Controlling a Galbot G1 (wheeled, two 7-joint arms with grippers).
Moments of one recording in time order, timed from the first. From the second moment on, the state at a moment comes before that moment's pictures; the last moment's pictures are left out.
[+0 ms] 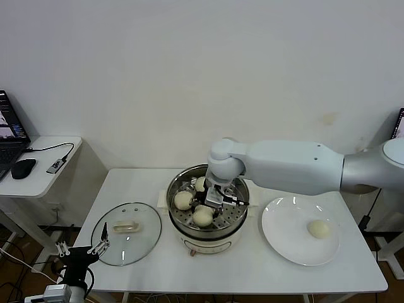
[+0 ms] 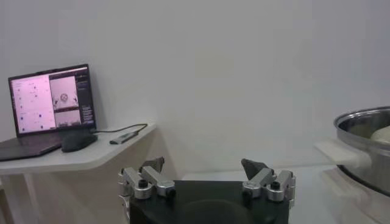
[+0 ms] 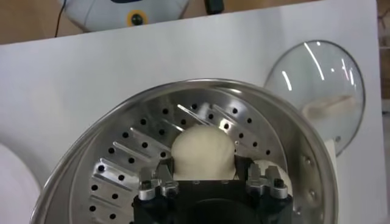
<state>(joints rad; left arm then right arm) 1.74 -1.24 -0.69 -2.16 -0.23 0.03 -0.22 0.55 1.15 -1.37 1.50 -0.07 0.31 -1.02</state>
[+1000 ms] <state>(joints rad) 1.71 -1.20 -0.67 -2.14 -0.23 0.03 -0.22 0.63 0.70 -1.27 1.65 0.12 -0.19 -1.09</state>
